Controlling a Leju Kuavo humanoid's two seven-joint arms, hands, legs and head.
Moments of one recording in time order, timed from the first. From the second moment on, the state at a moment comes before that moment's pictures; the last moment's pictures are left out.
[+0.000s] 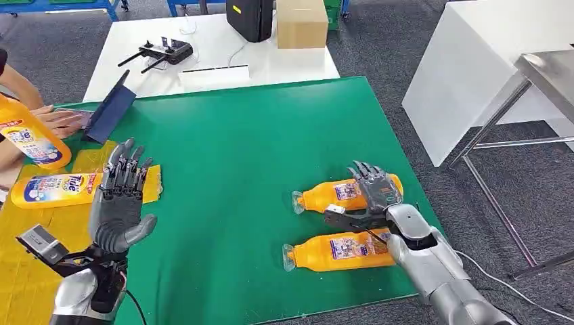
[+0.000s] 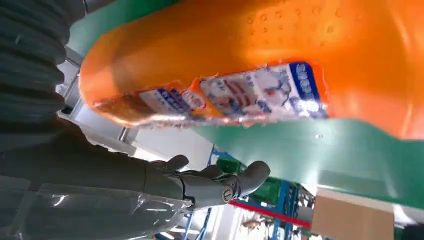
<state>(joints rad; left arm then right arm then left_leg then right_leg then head) -0.05 0.04 -0.05 -1.66 -0.03 -0.24 -0.46 -0.46 -0.21 0.49 -0.93 1.07 -0.07 -0.04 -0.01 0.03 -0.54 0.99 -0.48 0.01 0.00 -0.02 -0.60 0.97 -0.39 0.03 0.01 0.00</state>
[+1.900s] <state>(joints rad) -0.03 0.04 -0.14 -1.62 -0.05 -0.28 -0.39 -0.39 0.01 0.35 -1.05 0.90 -0.46 -0.10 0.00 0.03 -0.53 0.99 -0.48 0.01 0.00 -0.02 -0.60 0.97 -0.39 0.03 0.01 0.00</state>
